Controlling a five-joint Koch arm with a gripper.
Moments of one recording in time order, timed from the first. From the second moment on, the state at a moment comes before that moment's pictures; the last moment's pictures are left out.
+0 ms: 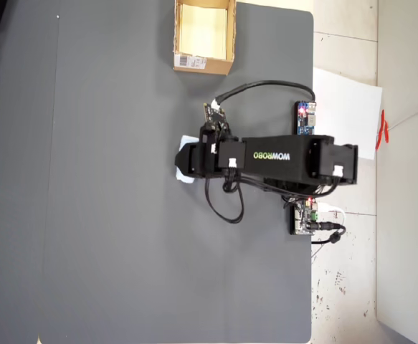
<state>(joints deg) 6.6 91.8 129.1 26.7 91.5</state>
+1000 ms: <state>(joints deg) 22.6 123.3 151.1 -2.8 89.2</state>
